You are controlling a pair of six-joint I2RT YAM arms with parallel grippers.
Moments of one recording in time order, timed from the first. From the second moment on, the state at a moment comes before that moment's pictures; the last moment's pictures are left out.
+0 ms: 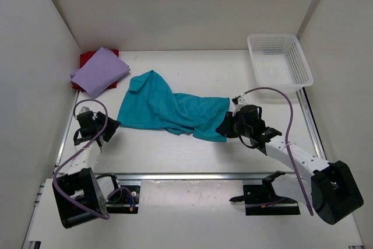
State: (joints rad) left arm 0.32 1.06 0.42 -0.10 0.22 -0.70; right arm 0.47 1.11 0.51 -0.03 -0.25 0.49
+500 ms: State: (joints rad) left arm 0.26 1.31 0.36 0.21 0.19 -0.89; right arm 0.38 1.05 0.37 -0.02 -0.27 0.50
